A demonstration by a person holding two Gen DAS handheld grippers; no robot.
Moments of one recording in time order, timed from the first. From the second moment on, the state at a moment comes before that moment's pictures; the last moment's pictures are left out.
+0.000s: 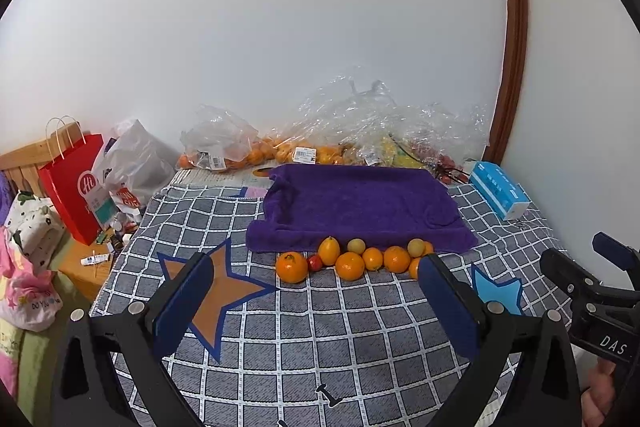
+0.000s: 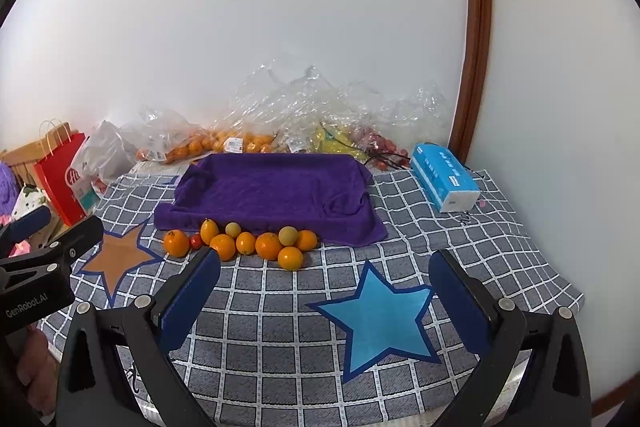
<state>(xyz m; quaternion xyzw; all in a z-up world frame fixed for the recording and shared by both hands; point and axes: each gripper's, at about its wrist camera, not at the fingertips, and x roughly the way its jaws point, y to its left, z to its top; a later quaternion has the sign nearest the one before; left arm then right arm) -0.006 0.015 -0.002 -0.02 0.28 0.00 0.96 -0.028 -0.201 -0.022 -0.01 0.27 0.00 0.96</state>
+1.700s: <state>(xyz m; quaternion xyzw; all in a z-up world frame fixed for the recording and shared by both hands) -0.011 0.015 -0.003 -0.02 0.28 0.00 0.96 -0.032 -0.199 -0.020 -0.01 0.27 0.00 0.96</state>
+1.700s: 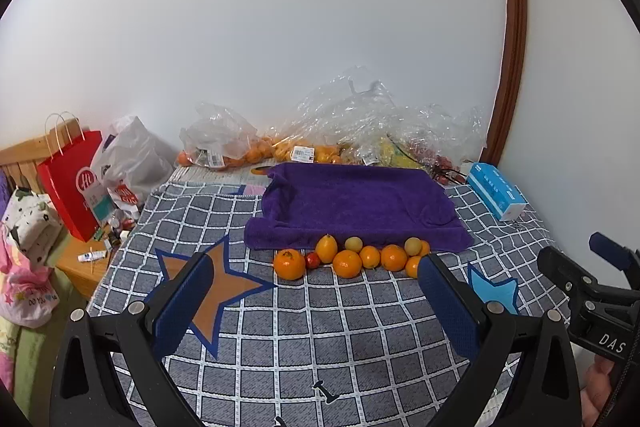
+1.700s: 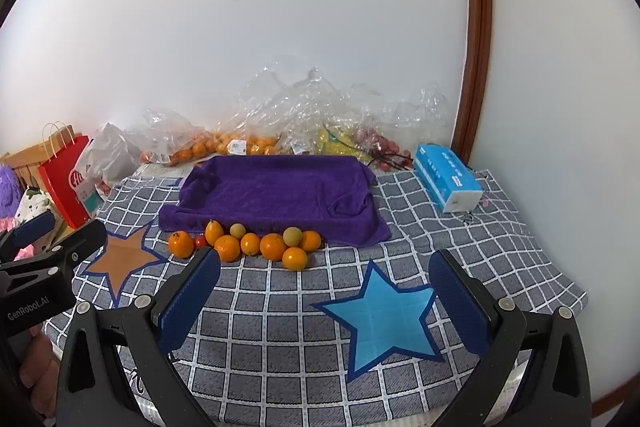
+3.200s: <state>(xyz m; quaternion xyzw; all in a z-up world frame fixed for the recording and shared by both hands) 0.071 0.055 -0.064 -0.05 0.34 0.01 0.94 0.059 -0.202 -0.100 -0.01 0.32 0.04 0.95</state>
